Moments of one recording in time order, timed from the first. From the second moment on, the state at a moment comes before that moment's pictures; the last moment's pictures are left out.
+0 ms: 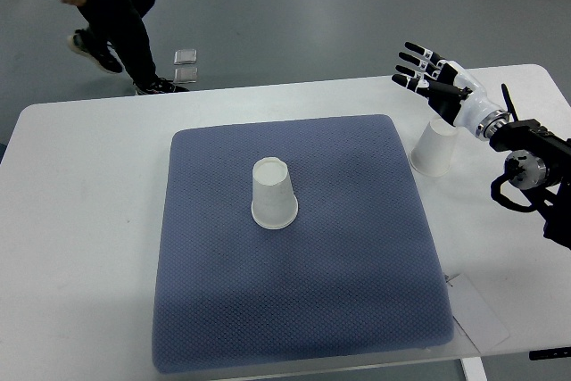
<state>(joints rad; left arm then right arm) -0.02 0.00 -0.05 -0.18 0.05 0.10 -0.04 0.80 -0.28 0.60 0.51 -0.25 0.37 0.34</state>
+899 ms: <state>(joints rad) -0.01 0.00 -0.05 -0.17 0.05 0.10 -0.05 0.80 -0.29 0.61 0.51 -0.24 0.42 0.35</state>
